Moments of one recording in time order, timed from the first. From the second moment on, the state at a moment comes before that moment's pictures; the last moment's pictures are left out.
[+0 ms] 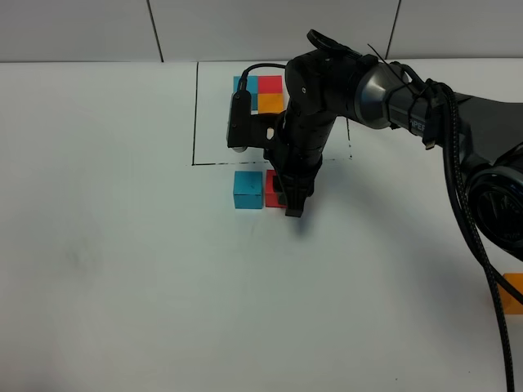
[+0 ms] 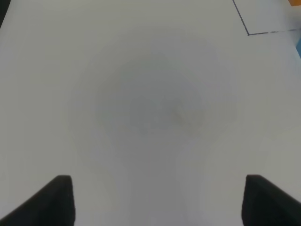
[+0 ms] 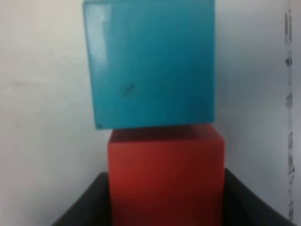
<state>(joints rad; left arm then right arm) 0.01 -0.01 -0.51 -0.05 1.06 0.10 0.55 2.32 -1.81 0.07 0.95 -0.99</state>
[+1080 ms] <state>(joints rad) 0.01 -0.01 -0.51 -0.05 1.06 0.10 0.56 2.32 -1.81 0.07 0.96 -1.00</state>
